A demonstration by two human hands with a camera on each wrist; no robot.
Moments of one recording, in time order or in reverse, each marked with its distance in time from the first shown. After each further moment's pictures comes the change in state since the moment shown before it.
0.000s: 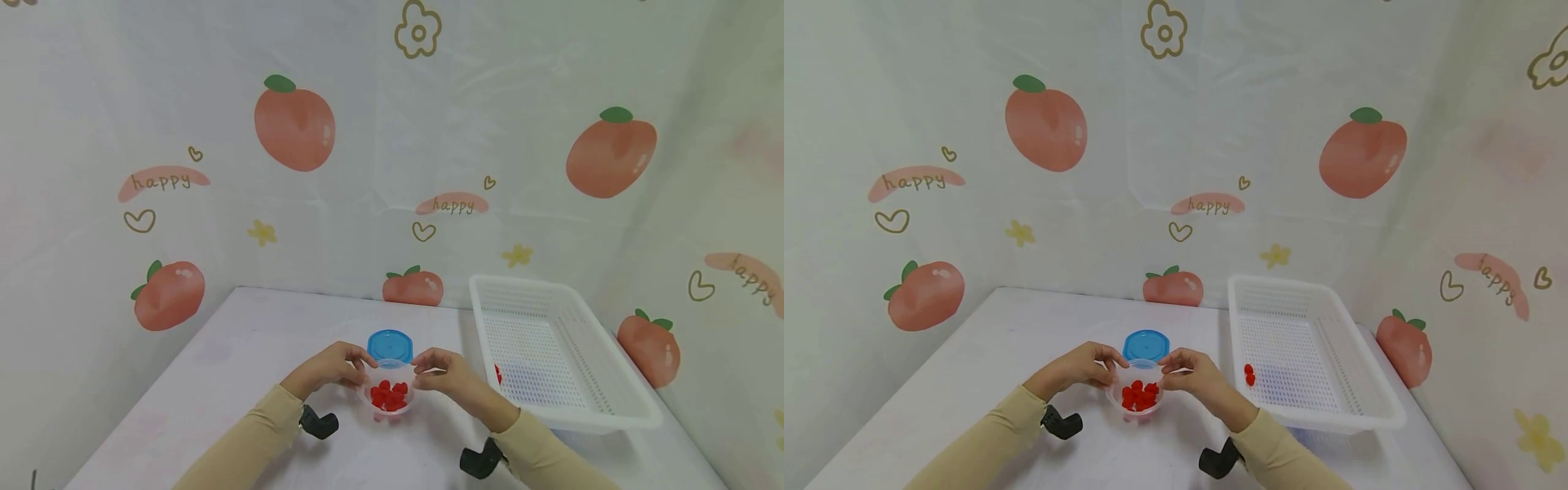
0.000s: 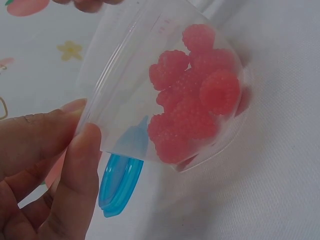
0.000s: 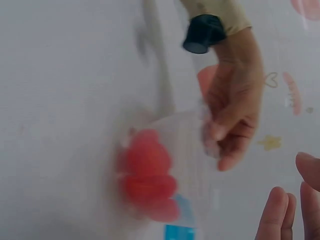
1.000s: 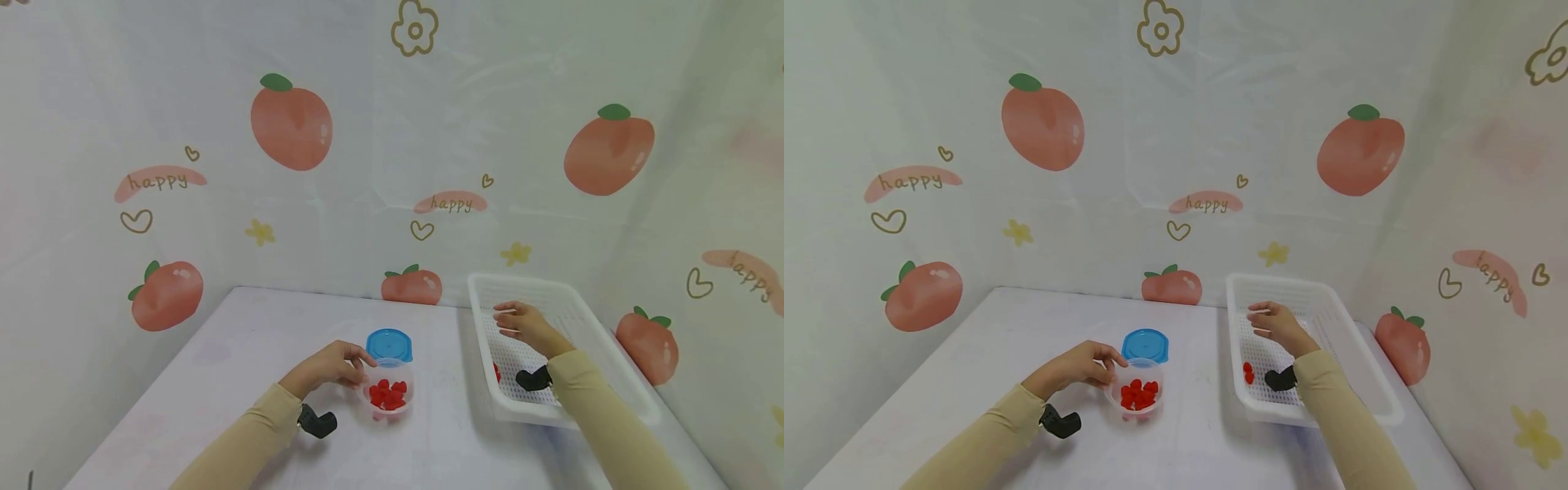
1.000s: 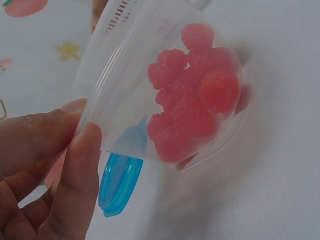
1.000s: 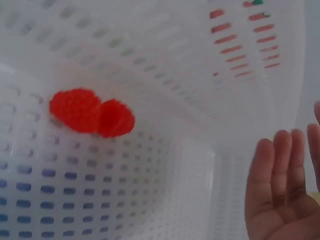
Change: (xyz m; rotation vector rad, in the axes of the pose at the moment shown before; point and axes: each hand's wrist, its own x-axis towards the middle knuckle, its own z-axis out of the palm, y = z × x) left_hand 0.002 -0.001 0.001 0.028 0.000 0.002; right_hand 0.022 0.022 -0.170 0.063 0.214 0.096
